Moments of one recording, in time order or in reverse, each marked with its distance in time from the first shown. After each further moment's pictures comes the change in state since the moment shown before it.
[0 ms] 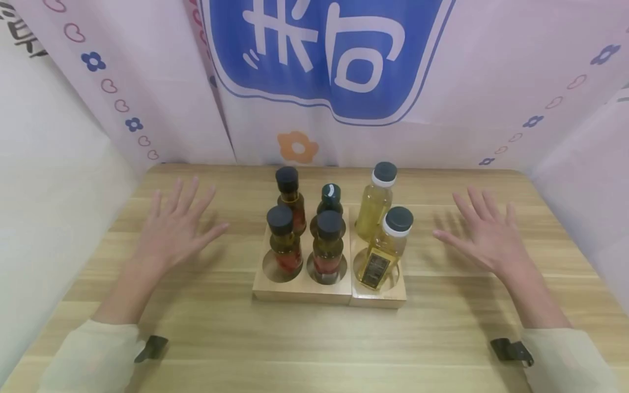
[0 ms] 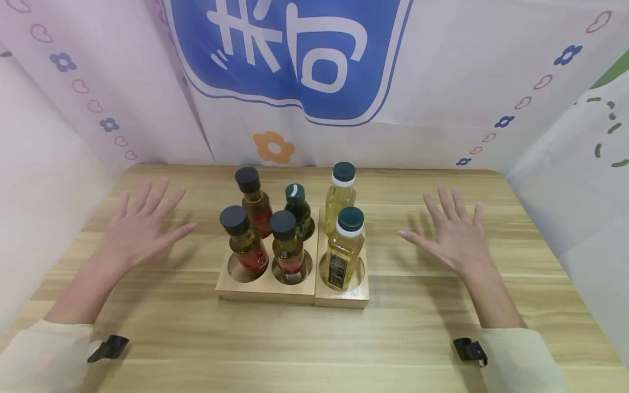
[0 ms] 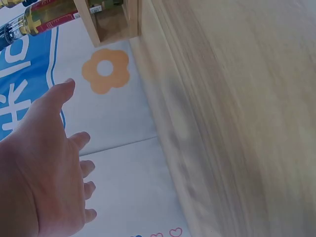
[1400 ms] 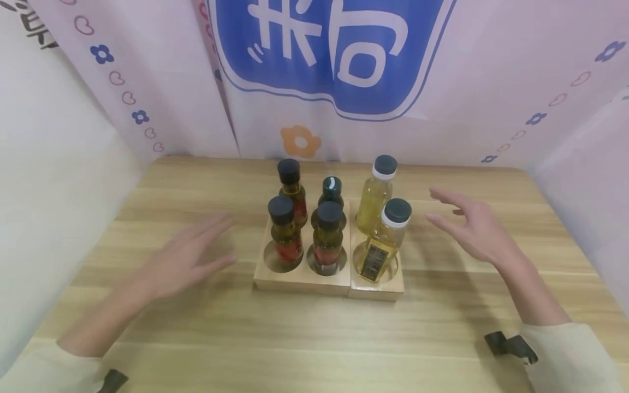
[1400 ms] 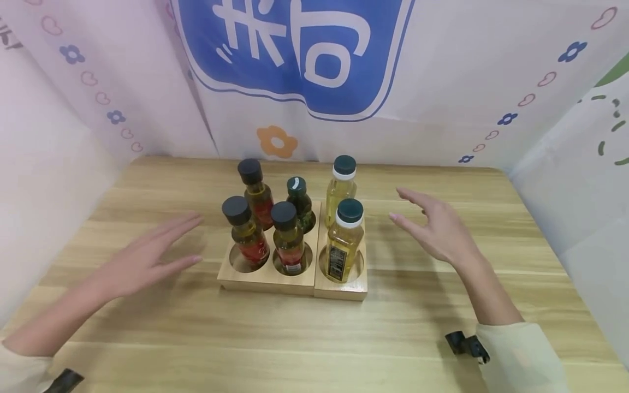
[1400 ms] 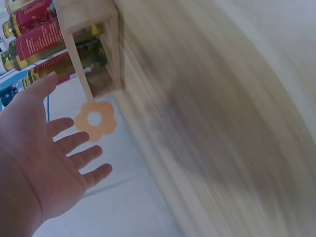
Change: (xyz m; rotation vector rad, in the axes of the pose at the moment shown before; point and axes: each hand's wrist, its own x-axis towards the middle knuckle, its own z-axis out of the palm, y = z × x) left_hand -0.051 0.036 -0.003 -0.338 -0.022 0.244; right_hand 0.004 -0.041 -0.023 0.472 0.041 -0.118
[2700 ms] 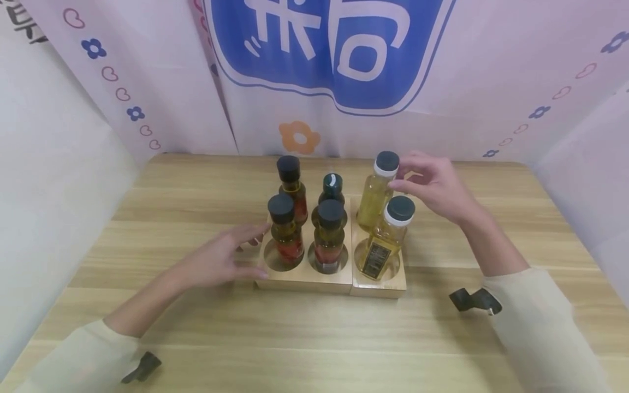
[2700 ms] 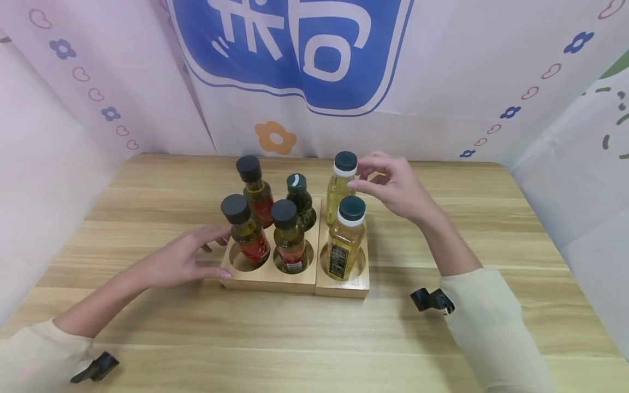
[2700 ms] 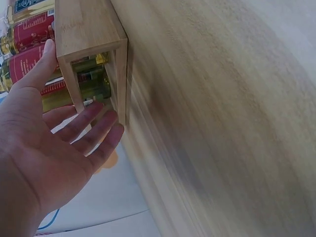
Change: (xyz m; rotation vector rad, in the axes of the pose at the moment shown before) left_hand 0.038 0.015 0.027 -0.274 -0.111 0.077; right_hand 0.067 -0.057 0.012 0.383 -0.001 -0.231
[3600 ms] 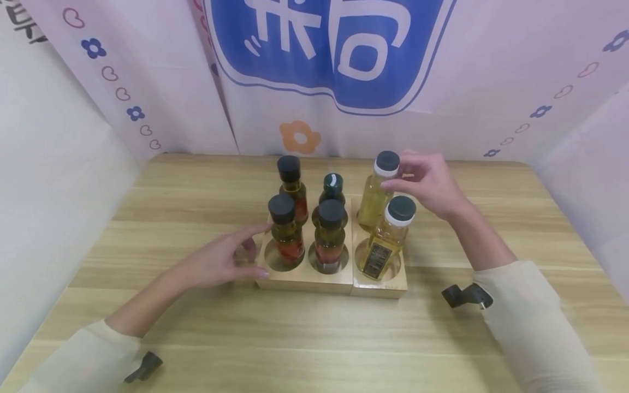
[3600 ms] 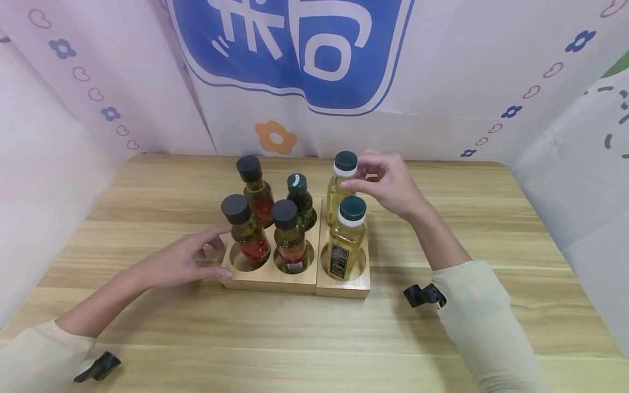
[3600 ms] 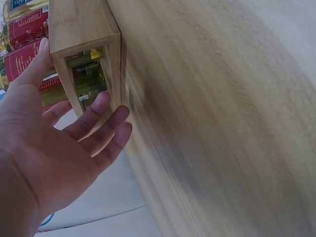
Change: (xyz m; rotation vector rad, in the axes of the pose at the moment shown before) left_hand -0.001 -0.005 0.001 -0.087 -0.060 -0.070; right_hand 0.010 0.006 0.010 0.114 0.047 0.020
